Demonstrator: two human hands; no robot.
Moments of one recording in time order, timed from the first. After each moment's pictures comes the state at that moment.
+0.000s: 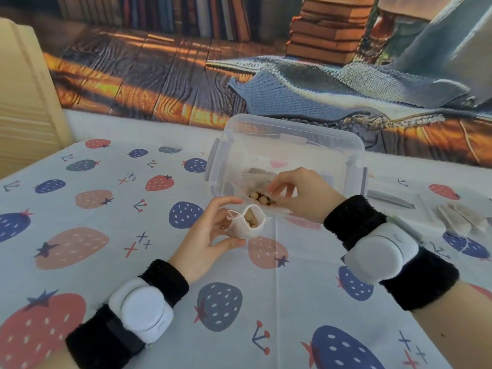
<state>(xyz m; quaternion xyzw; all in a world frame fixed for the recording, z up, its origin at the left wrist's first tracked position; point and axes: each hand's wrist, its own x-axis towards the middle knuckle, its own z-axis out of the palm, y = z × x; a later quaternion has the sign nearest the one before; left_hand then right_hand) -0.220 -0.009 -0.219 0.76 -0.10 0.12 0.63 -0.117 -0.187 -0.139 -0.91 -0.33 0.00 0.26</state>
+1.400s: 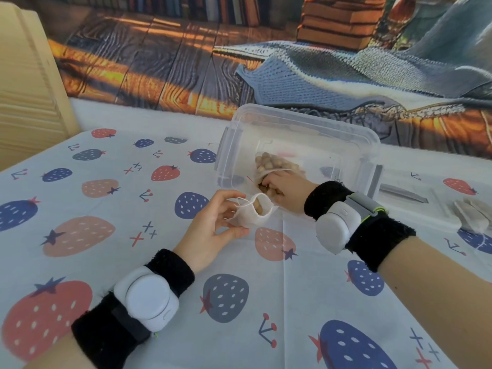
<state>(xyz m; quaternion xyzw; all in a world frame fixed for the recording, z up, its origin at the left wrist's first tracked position) -0.213 -0.003 -0.228 0.78 -0.08 0.12 0.61 -0.067 -0.157 -0.184 -0.92 -0.38 0.03 0.07</state>
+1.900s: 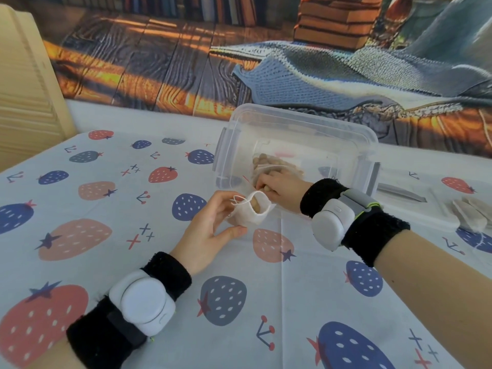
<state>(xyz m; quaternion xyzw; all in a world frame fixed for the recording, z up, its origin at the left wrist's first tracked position) -0.212 -0.004 -0.228 0.76 -0.10 0.13 0.63 -0.062 -0.149 -0.186 -0.92 -0.40 0.03 0.05</state>
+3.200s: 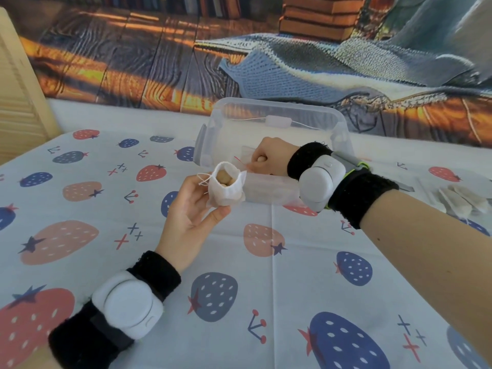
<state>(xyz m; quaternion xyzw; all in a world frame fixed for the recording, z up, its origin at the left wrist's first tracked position) -0.214 -0.007 -0.221 0.67 -0.11 0.24 0.70 -0.070 -0.144 -0.128 -0.93 -0.33 0.05 0.14</state>
